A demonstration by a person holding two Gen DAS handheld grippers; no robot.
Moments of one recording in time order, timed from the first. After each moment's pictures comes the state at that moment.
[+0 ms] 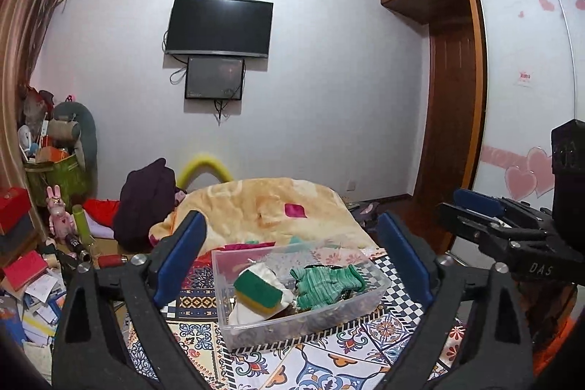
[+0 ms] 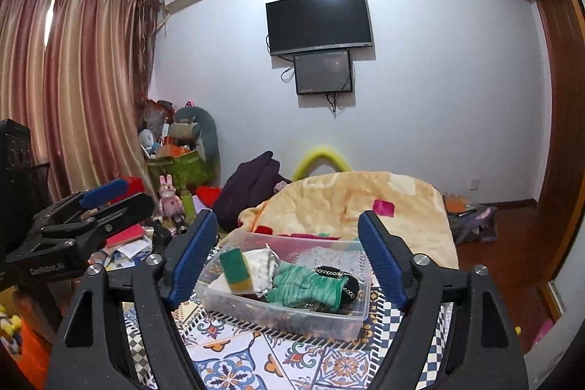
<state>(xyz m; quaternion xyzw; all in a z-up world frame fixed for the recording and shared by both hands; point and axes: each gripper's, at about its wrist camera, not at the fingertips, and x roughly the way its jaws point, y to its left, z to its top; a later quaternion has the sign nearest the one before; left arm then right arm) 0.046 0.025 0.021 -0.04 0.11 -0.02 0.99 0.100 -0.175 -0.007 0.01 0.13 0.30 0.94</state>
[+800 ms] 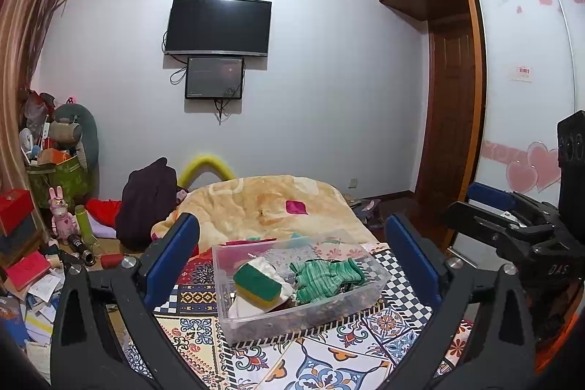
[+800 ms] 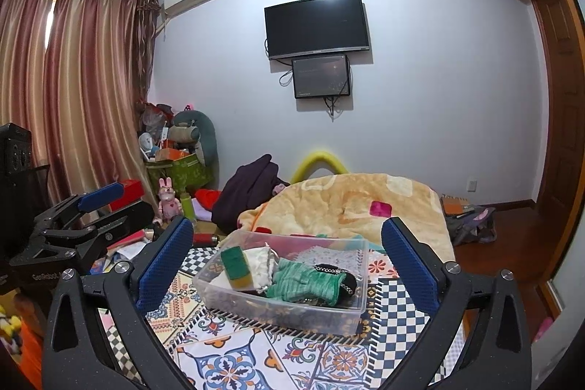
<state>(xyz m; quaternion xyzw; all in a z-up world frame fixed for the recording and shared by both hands) 0.039 0.020 0.015 -0.03 0.11 -0.02 0.99 0.086 -0.183 -0.012 0.02 0.12 0.30 0.95</state>
